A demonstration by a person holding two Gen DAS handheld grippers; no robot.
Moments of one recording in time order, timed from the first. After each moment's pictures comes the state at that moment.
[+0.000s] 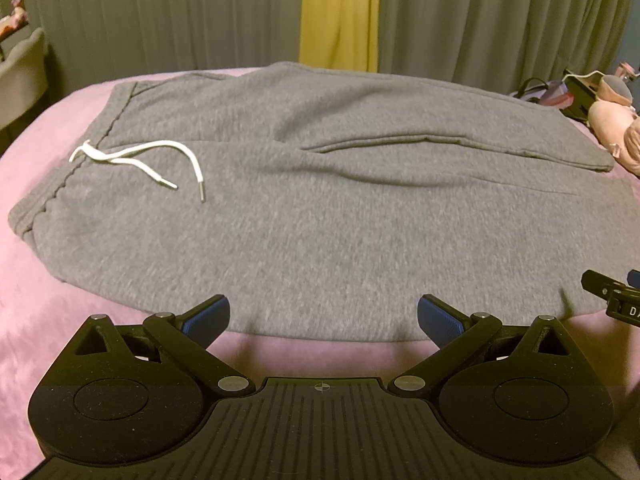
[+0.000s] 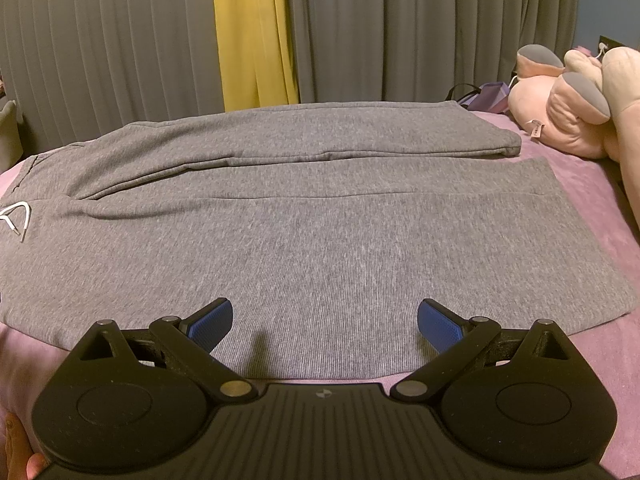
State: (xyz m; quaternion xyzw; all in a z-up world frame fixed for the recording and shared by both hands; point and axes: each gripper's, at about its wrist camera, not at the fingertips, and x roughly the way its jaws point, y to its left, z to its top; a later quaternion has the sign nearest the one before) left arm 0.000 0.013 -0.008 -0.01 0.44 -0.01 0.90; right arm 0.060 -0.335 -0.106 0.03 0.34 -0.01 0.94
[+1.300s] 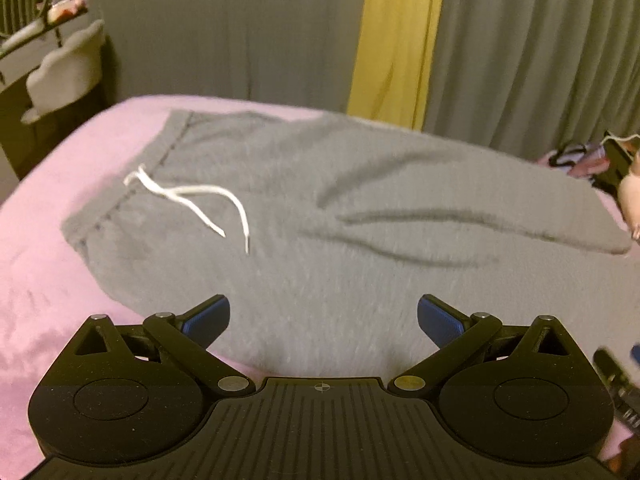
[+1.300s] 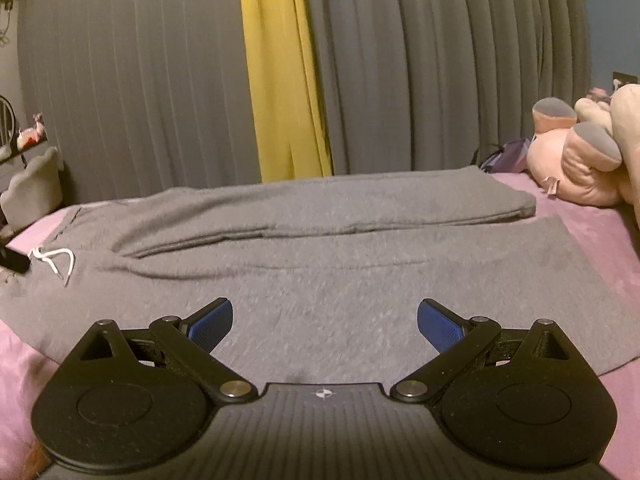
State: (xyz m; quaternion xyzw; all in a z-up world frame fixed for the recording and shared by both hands) left arm 0.015 0.021 0.075 -0.06 0.42 0.07 0.90; right arm 0.036 -0.358 -0.081 0.05 0.24 0.05 0.97
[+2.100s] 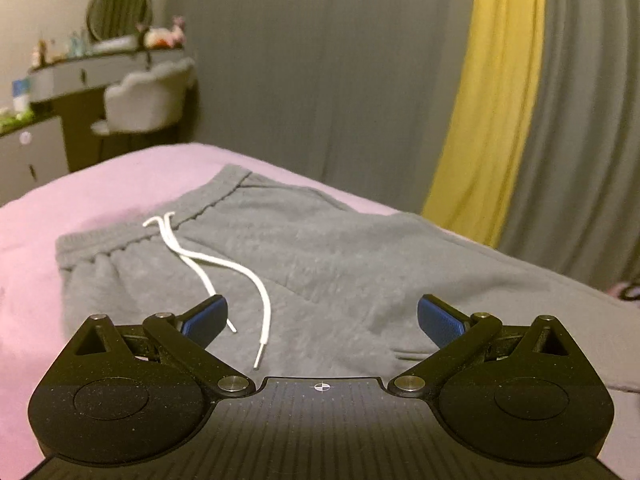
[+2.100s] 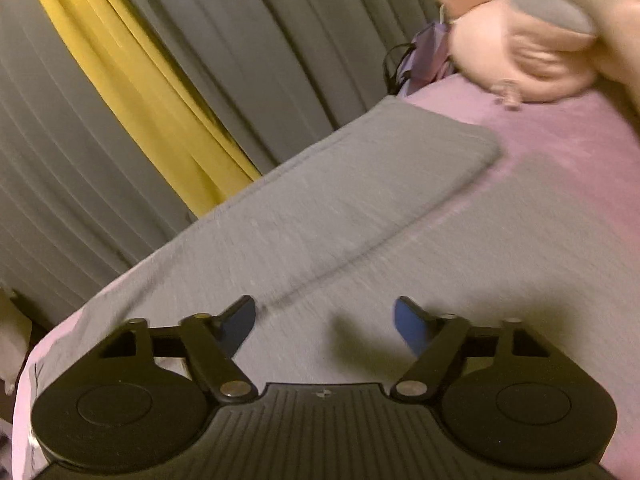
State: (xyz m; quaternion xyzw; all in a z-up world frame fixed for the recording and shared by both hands) left arm 0.102 0.034 -0.019 -0.10 0.24 0.23 0.94; right arm 0.252 -0.435 -0.063 0.26 0.36 -0.05 0.90
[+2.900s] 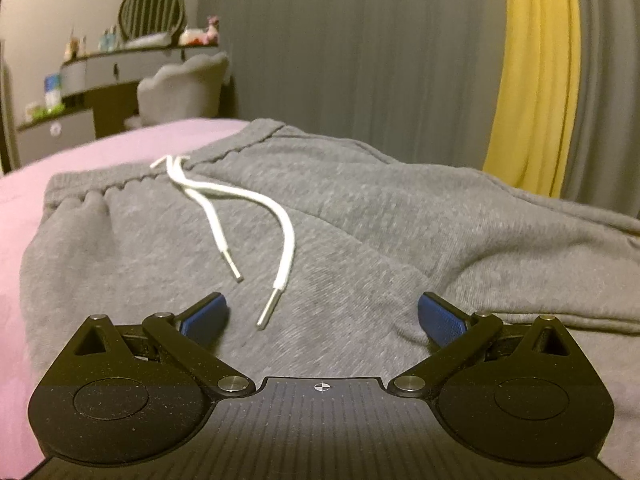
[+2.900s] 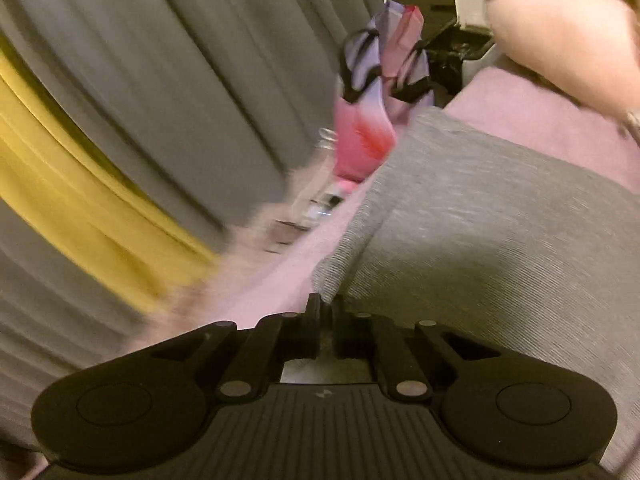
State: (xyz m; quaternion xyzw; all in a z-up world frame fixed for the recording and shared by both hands) left arm 0.125 0.050 -0.096 -0.11 0.25 0.28 0.92; right arm 0.419 -0.450 -0.082 0.37 0.31 -0.15 0.86
